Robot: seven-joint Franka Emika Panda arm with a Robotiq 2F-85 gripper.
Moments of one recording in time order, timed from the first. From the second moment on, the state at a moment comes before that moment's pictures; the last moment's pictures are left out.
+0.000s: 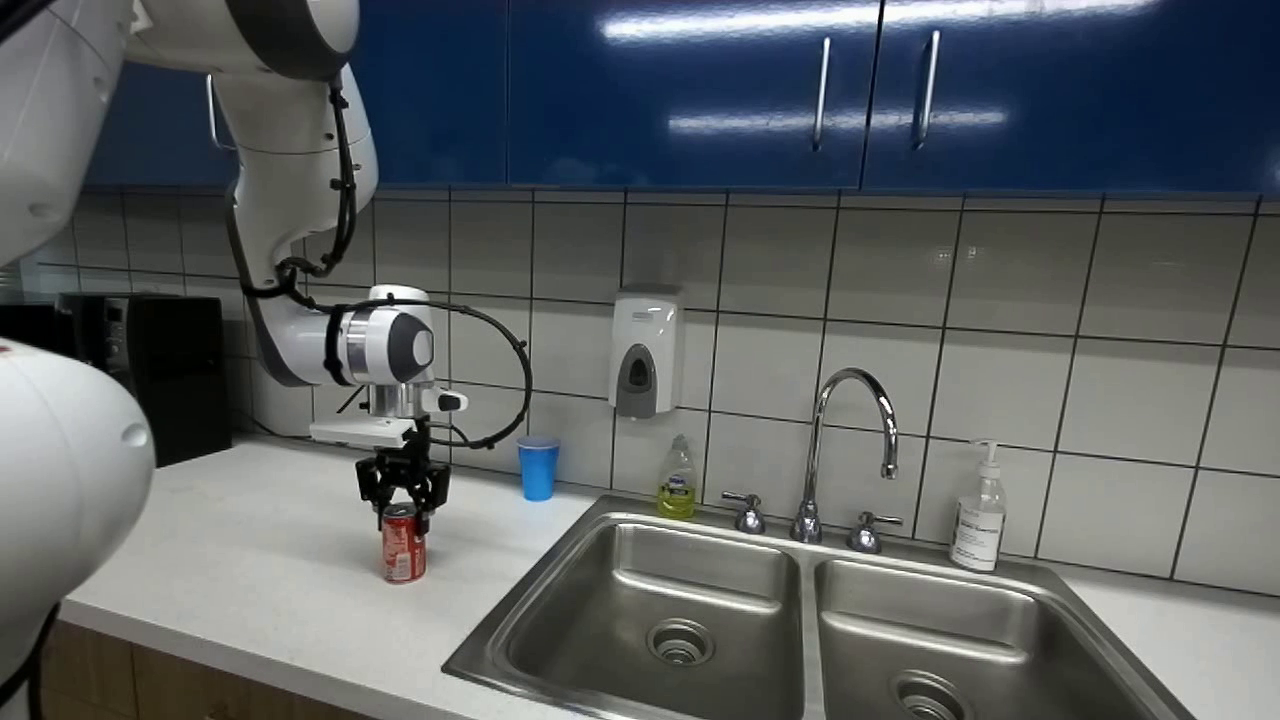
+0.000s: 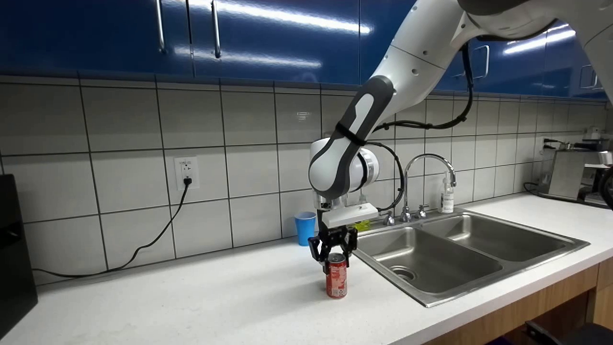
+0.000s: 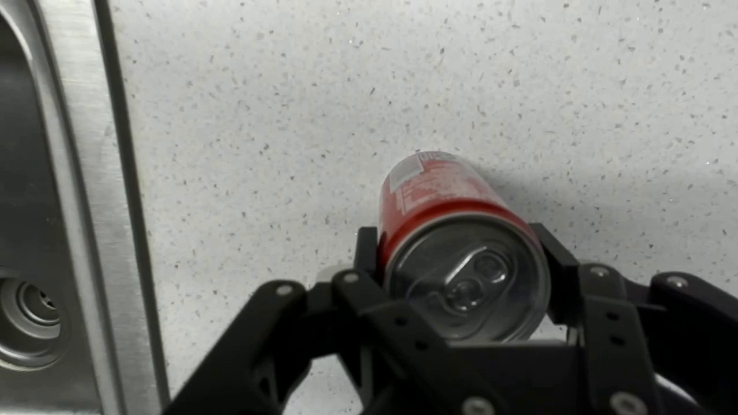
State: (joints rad) arm 0.21 0.39 0.09 -2.17 -0.11 2.49 0.30
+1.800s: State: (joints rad) arm 0.23 0.26 0.05 -2.16 -0.13 2.49 0.33
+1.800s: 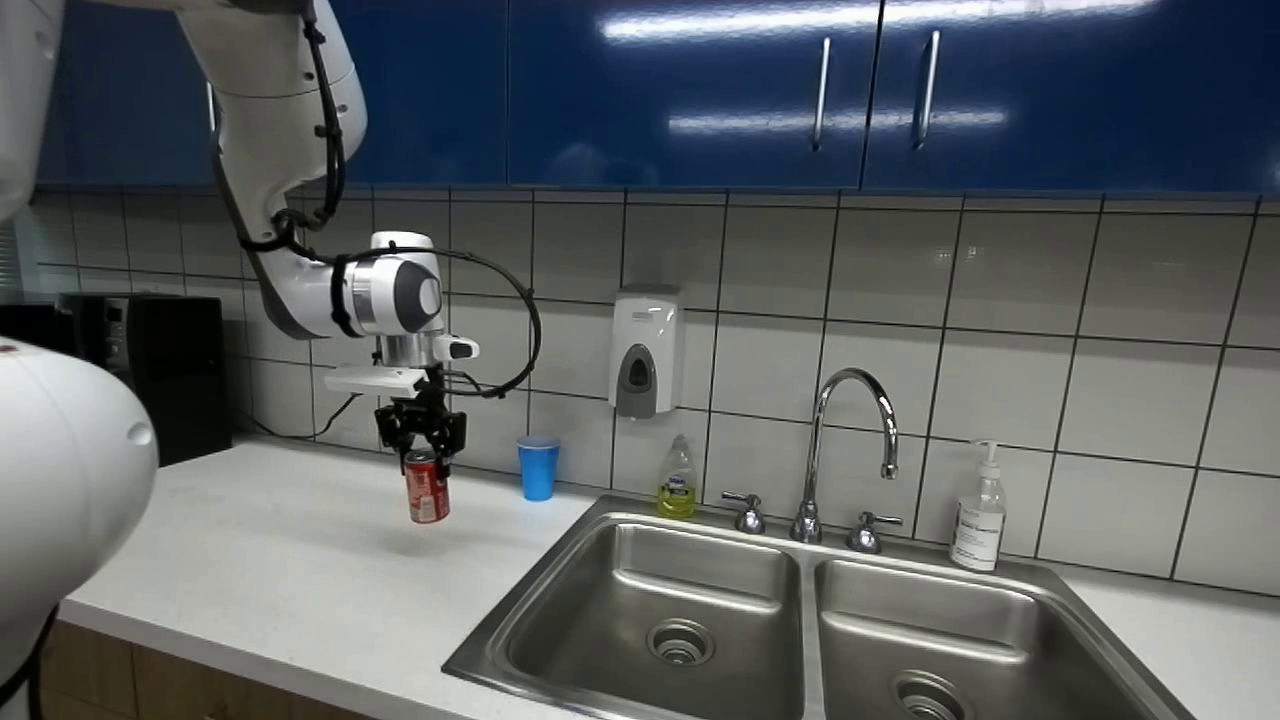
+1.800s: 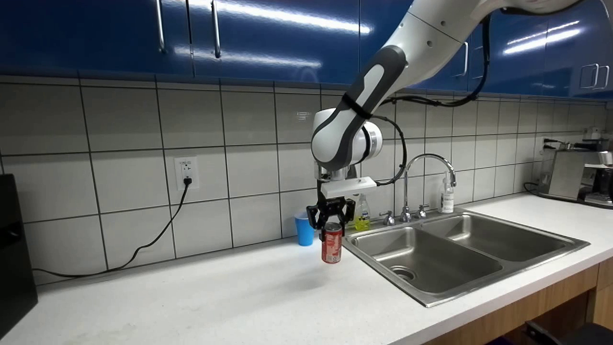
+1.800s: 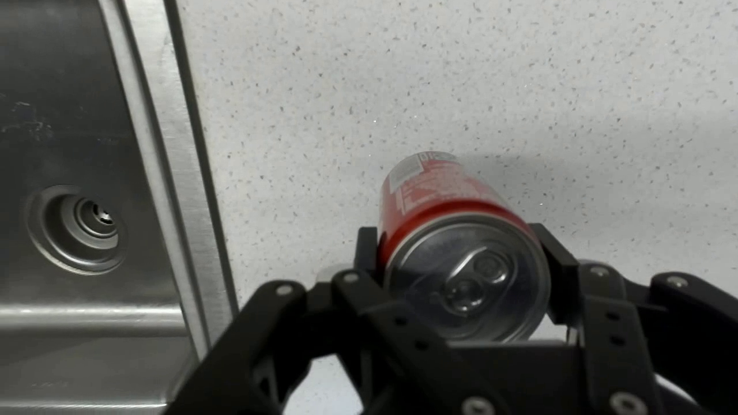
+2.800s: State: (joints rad) arm 0.14 0.24 -0.10 -2.20 -0.15 2.51 0.43
